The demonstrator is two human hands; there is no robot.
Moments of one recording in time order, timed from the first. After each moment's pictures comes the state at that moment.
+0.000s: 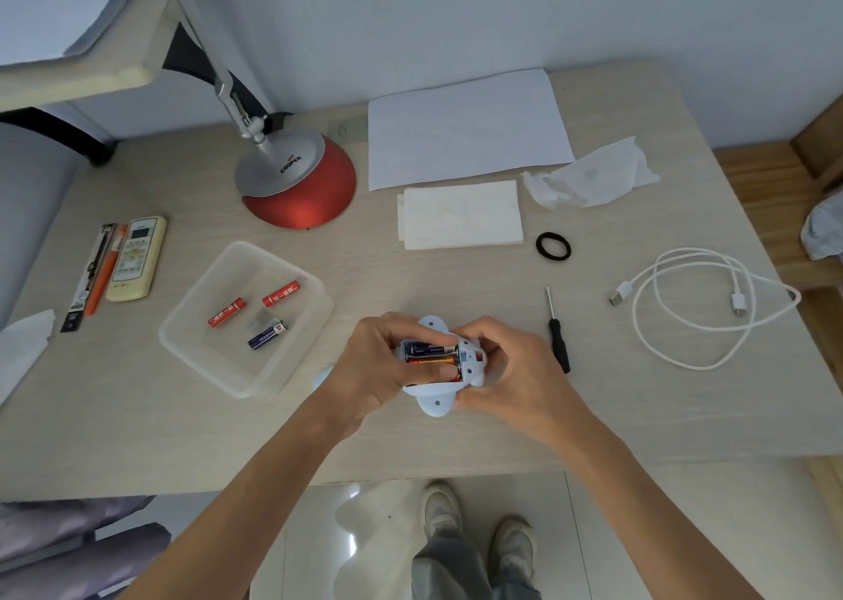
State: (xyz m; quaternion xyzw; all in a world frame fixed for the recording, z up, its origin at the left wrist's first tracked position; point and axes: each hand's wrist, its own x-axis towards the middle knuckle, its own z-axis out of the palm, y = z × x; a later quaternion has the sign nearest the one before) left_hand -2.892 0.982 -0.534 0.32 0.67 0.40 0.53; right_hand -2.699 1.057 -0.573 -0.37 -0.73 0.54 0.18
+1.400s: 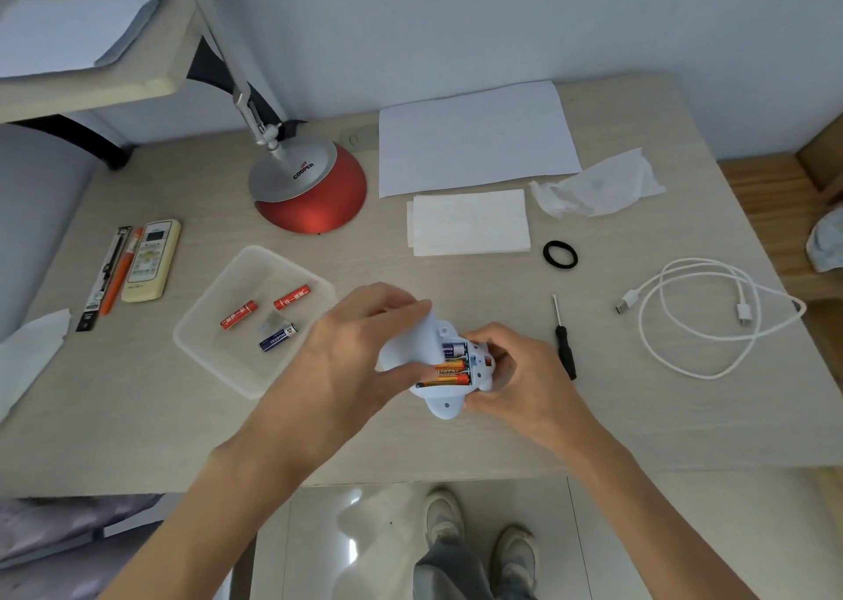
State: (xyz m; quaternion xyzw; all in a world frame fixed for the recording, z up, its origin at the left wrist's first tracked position) left_hand -2.914 0.956 -0.473 0.66 0.69 0.23 0.16; right_hand -2.699 1.055 -0.573 -0.36 -0.74 0.54 0.20
